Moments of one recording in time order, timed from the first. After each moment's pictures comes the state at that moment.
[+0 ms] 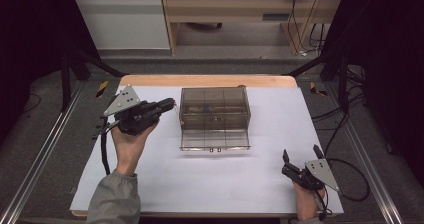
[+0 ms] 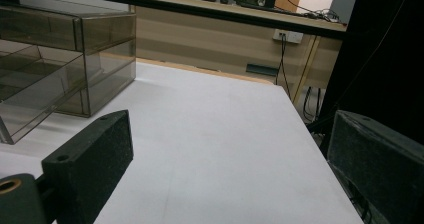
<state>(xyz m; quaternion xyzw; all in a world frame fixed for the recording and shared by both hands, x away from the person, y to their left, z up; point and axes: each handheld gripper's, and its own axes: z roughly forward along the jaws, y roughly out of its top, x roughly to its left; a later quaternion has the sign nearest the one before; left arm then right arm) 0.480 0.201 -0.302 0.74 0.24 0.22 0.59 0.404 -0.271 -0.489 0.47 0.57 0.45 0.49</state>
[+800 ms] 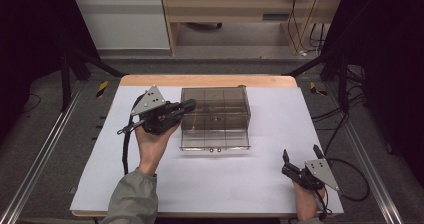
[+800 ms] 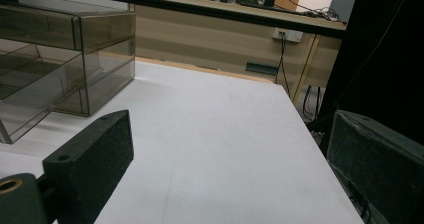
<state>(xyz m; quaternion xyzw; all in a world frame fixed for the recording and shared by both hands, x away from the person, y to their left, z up) 0.485 0.154 -0.308 0.74 0.22 0.20 0.60 0.404 -0.271 -0.489 0.47 0.58 0.45 0.49</state>
